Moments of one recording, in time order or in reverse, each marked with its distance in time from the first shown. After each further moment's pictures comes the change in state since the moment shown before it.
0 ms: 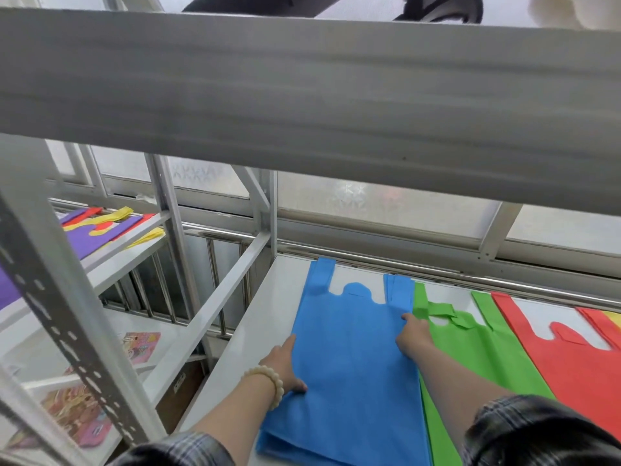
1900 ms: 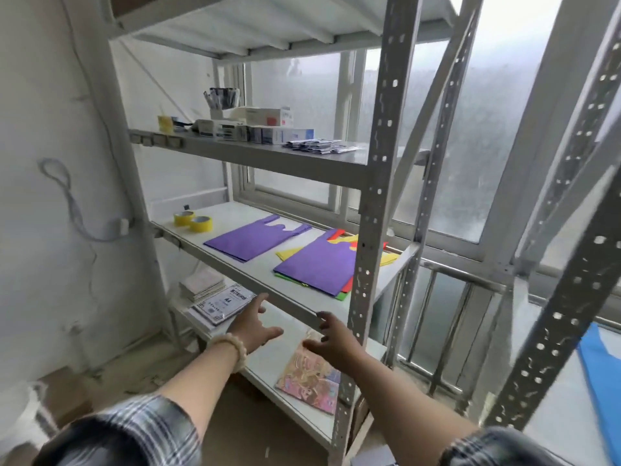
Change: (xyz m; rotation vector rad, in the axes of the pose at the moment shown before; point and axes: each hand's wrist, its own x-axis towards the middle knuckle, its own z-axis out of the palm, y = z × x) left_hand -0.325 -0.490 -0.265 -0.475 0.659 -0.175; right_hand -0.483 -0.434 0.306 0.187 -0.520 -0.796
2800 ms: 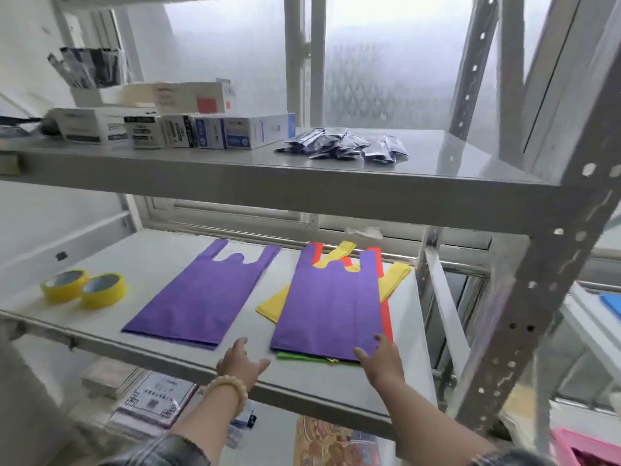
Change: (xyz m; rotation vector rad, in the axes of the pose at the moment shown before) left_hand 0.368 -0.095 -0.024 0.153 -0.190 -0.090; right_hand 0.286 0.015 0.029 0.131 0.604 0.596
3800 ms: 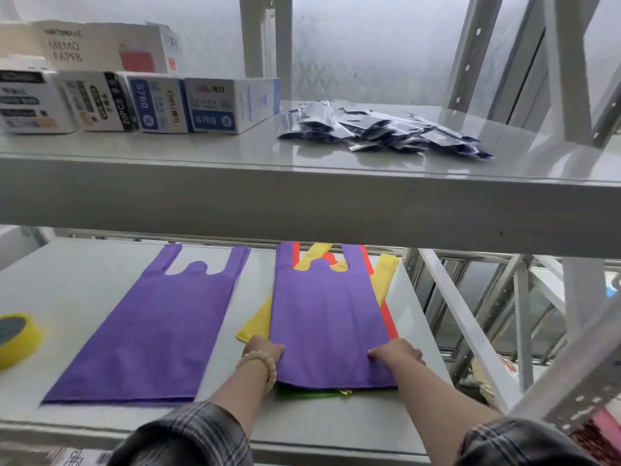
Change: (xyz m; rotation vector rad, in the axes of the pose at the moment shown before) left_hand 0.126 0.065 0.041 0.098 -0.204 -0.074; right_hand 0.082 -0.030 0.016 -0.177 0.135 0.537
